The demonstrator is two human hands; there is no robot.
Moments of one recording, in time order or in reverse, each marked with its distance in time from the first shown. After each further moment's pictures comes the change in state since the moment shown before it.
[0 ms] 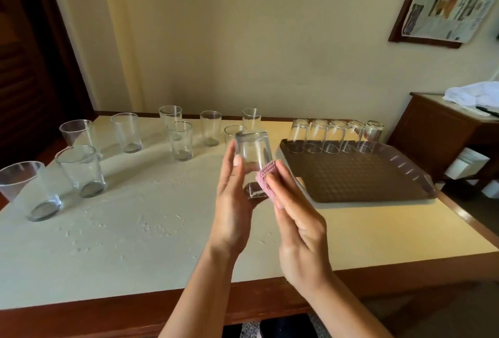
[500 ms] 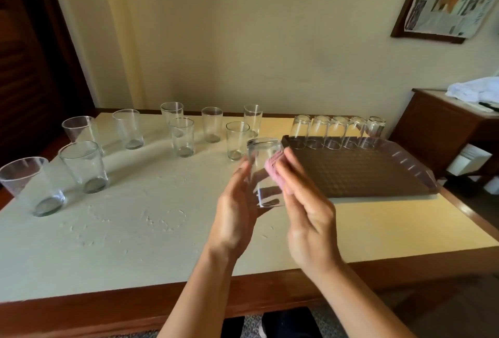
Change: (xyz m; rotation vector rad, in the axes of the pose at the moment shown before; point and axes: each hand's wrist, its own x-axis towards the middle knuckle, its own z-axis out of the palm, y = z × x) left_hand -0.006 -0.002 -0.005 0.057 -0.076 -0.156; right_hand 0.011 -0.005 -0.008 -0.015 -0.035 -0.008
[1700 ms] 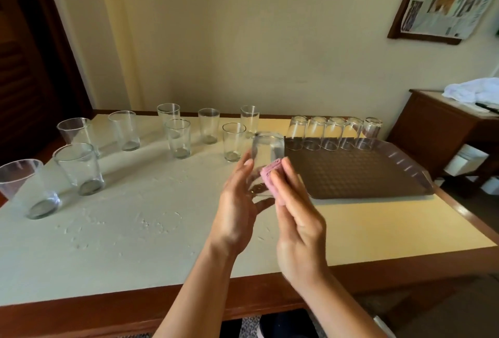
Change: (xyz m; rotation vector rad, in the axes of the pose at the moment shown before) left_hand 0.008 -0.002 0.006 -0.025 0.042 0.004; right_hand -0.017 0.011 0.007 -0.032 0.078 0.014
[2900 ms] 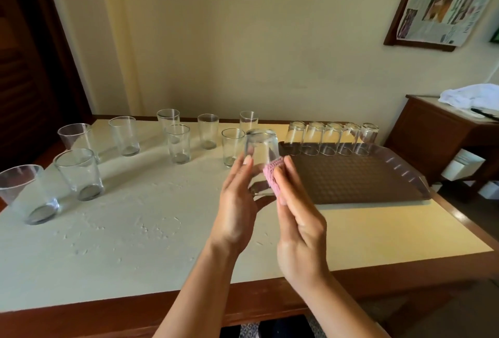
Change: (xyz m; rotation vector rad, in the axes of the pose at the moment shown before) left_hand 0.001 0.009 0.011 0.007 -0.006 0.068; right_hand 0.010 -0.013 0.000 0.031 0.020 -0.005
